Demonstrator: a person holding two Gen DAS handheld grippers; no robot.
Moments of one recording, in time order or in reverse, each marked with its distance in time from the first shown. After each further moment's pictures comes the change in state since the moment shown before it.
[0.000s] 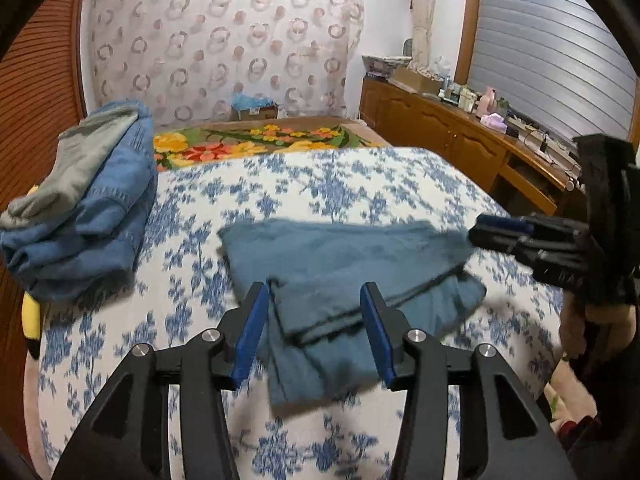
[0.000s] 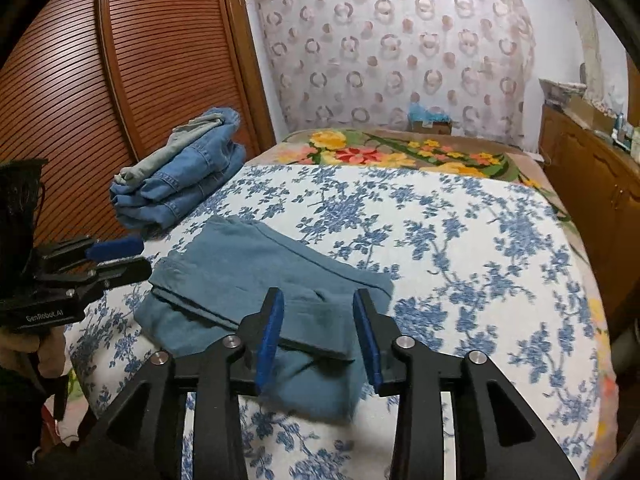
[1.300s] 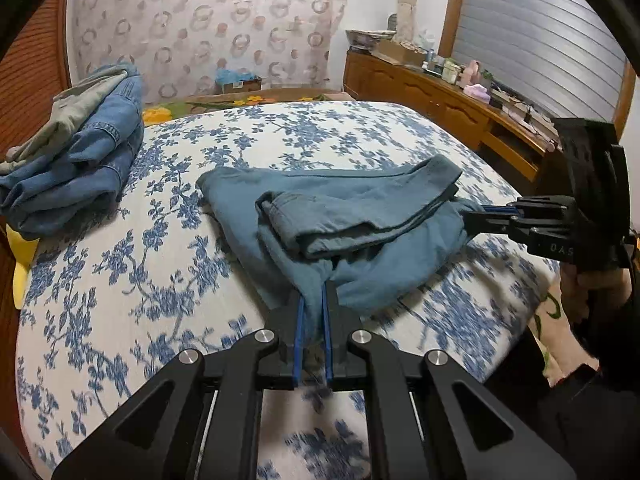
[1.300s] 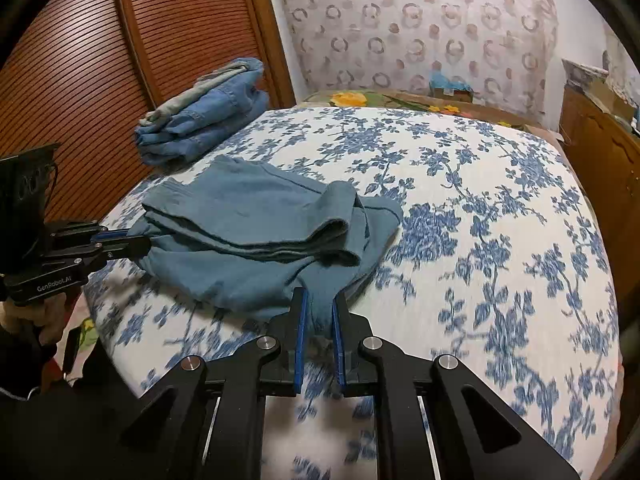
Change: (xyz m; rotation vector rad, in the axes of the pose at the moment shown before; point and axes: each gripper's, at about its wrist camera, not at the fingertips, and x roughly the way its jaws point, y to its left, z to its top) left arm -0.019 -0.021 -0.055 0.032 0.087 -0.051; right arm -0.020 -0.002 -0.049 -0.025 0.139 0.084
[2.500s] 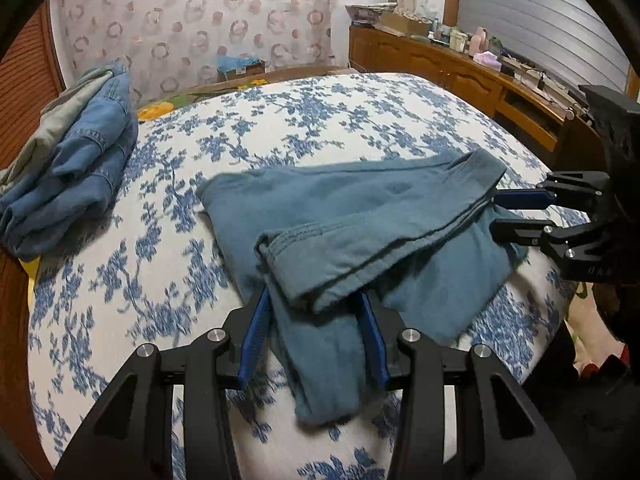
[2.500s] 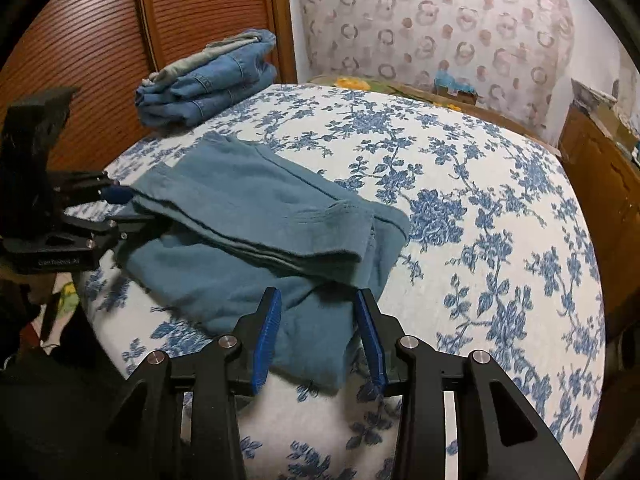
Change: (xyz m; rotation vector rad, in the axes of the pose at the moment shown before) left arm 0.036 -0.002 0.013 0.069 0.079 0.085; right arm 0.019 0.014 0.005 -0.115 0.071 -0.082
